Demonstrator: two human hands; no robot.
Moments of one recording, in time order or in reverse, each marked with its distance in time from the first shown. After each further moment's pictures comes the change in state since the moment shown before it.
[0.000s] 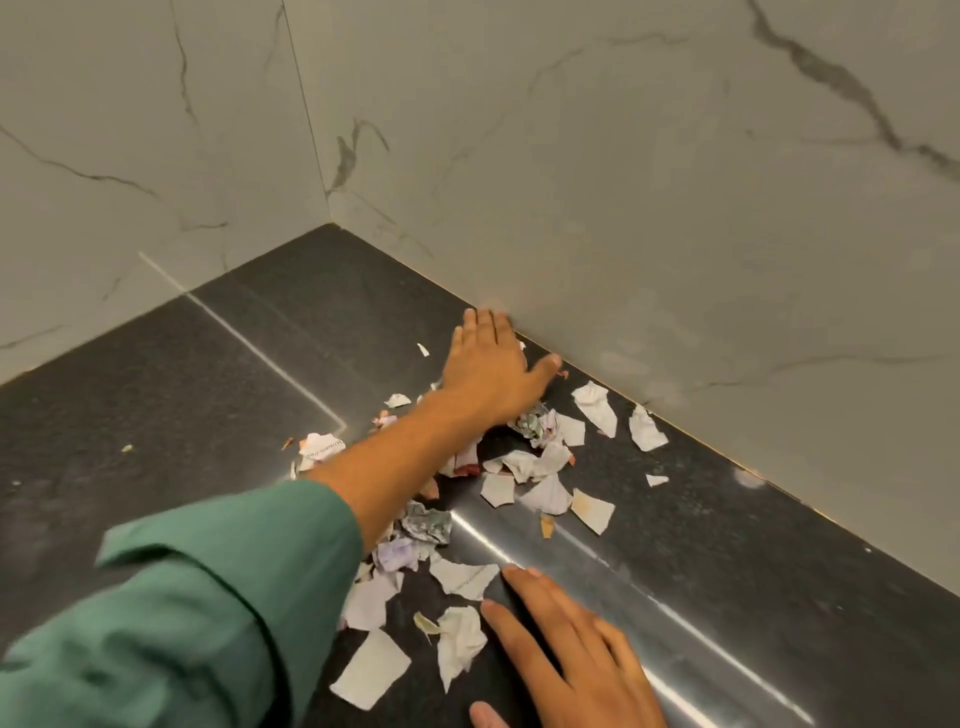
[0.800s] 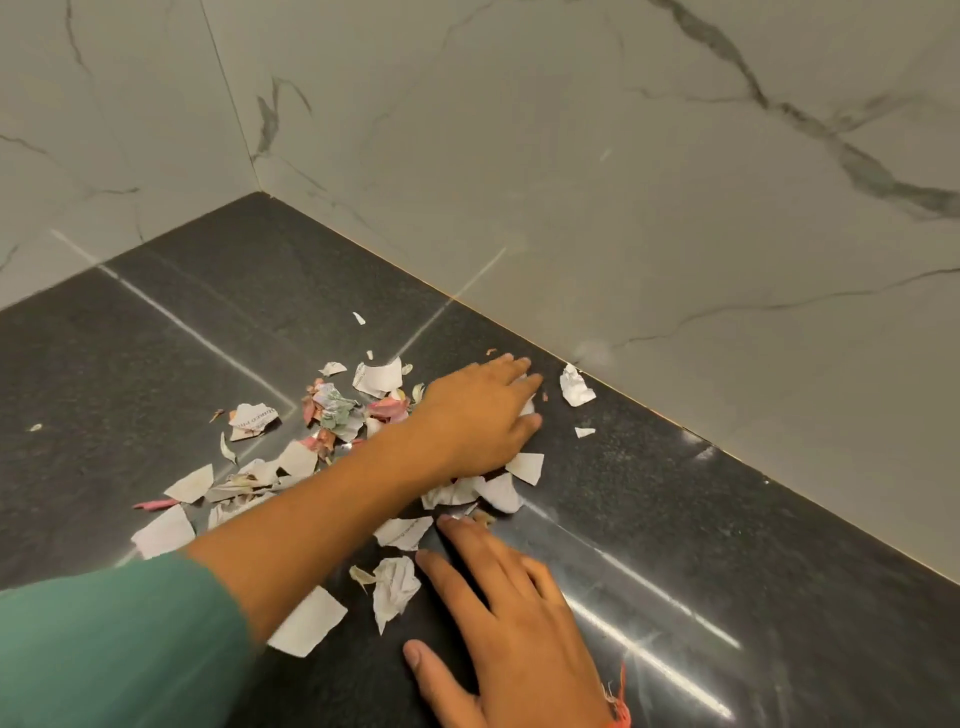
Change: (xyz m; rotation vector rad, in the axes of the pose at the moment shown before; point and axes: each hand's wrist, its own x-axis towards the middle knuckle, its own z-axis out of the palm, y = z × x) left_hand -0.077 0.046 0.013 0.162 -0.155 0.408; right_hand -0.009 -0.003 -0.005 0.074 0.134 -0.050
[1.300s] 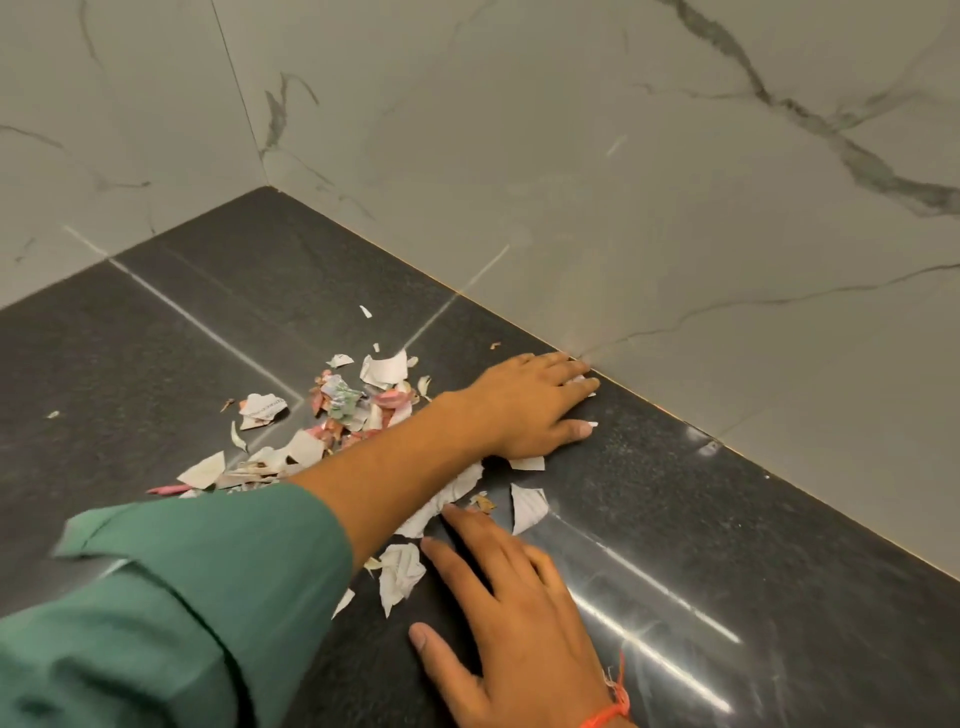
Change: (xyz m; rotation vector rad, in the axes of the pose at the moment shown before) left_hand 0.034 0.017 0.004 0.173 -0.042 0.256; right_hand -0.002 -0.001 0.000 0.029 0.025 0.007
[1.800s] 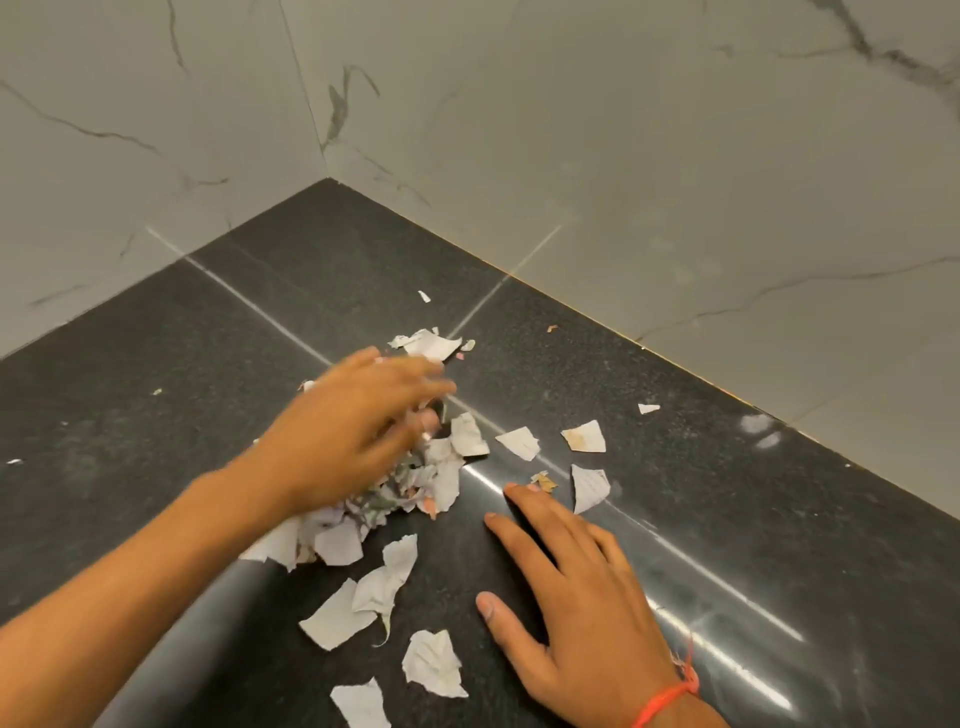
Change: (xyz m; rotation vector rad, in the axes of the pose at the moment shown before) left_hand -0.208 -0.059 -0.004 -0.251 0.282 -0.253; right_hand -0.003 0.001 0.003 -0.004 -0.023 0.031
